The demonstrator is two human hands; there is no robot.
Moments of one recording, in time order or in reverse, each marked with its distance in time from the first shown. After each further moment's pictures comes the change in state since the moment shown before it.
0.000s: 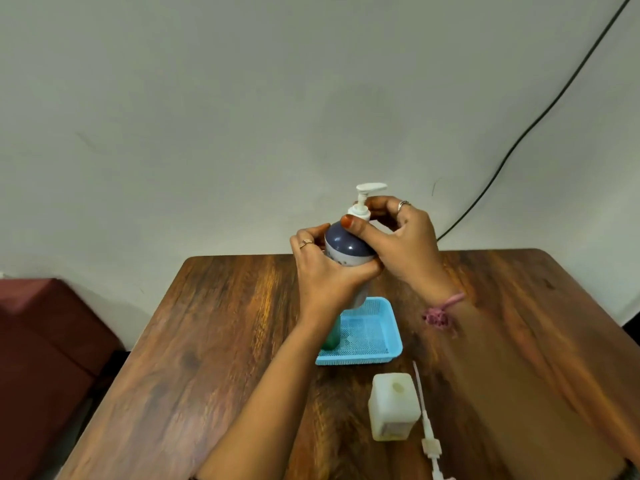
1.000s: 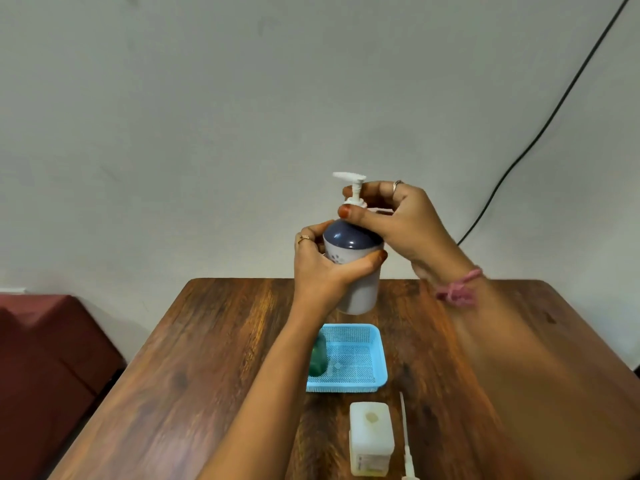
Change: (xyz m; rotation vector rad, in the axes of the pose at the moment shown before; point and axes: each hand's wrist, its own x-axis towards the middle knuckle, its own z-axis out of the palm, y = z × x) left_hand 0.014 0.050 0.034 -0.130 -0.035 -0.010; right_hand 0.043 -0.036 -0.064 0.076 -0.235 -0.087
